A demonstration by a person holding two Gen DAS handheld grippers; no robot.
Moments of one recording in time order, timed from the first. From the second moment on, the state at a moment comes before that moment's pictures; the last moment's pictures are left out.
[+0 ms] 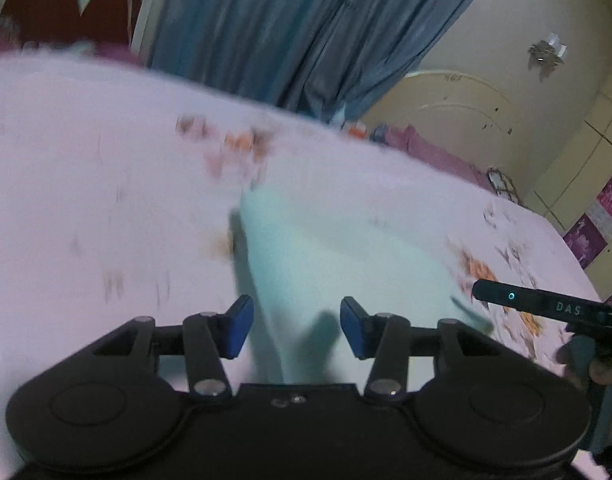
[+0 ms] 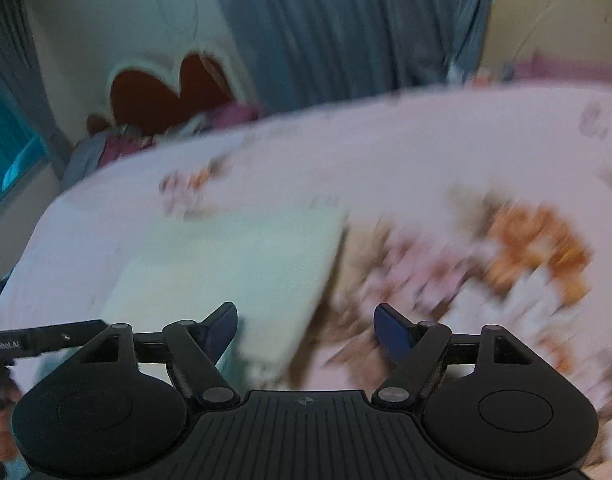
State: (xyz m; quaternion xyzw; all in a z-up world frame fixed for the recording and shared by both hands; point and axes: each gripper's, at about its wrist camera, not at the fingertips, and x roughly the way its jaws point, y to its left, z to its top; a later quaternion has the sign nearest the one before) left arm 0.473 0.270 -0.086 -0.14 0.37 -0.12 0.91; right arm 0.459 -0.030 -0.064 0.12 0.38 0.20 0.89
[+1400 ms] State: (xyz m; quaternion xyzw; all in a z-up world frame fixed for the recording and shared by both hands) left arm 0.371 0.190 -0.097 -0.02 0.44 -0.11 0.89; right arm 0.349 0.023 -0.083 -0.05 0.45 0.26 0.85
